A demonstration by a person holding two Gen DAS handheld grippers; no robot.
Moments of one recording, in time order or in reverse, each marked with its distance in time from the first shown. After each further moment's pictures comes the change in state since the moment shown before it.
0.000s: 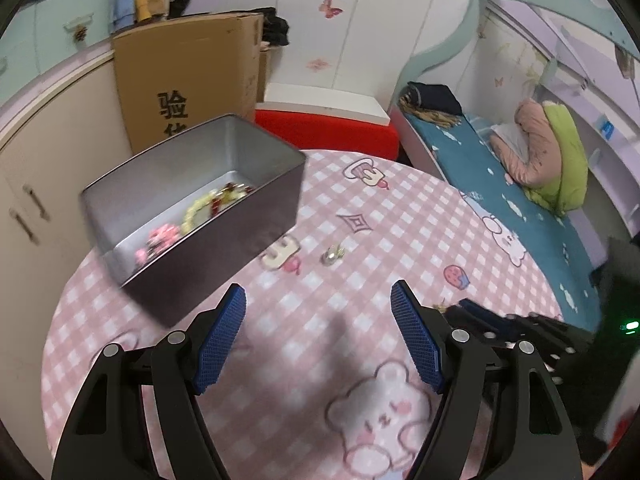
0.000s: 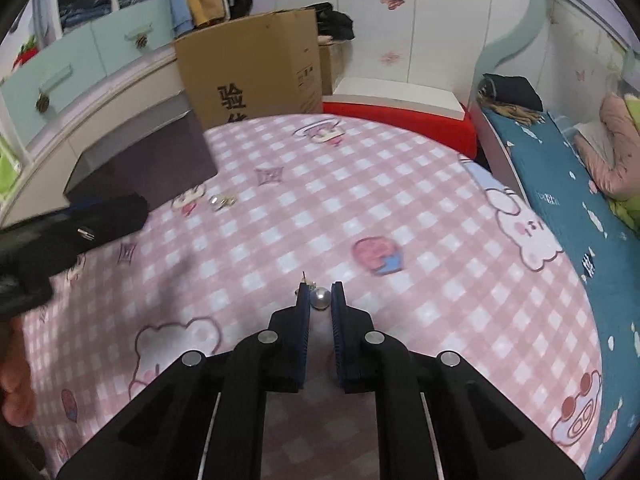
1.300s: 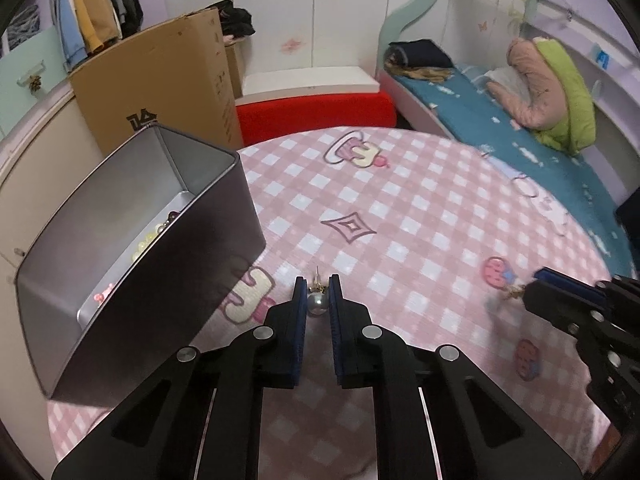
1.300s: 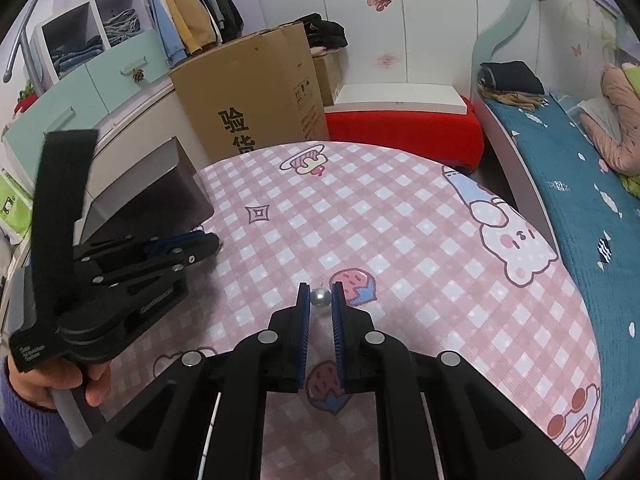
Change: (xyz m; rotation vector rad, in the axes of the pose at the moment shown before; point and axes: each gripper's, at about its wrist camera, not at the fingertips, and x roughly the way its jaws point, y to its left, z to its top) left arm 0.057 -0.023 0.014 0.185 0.066 0.046; right arm -0.009 -0.026 0.017 0.090 -0.023 0.087
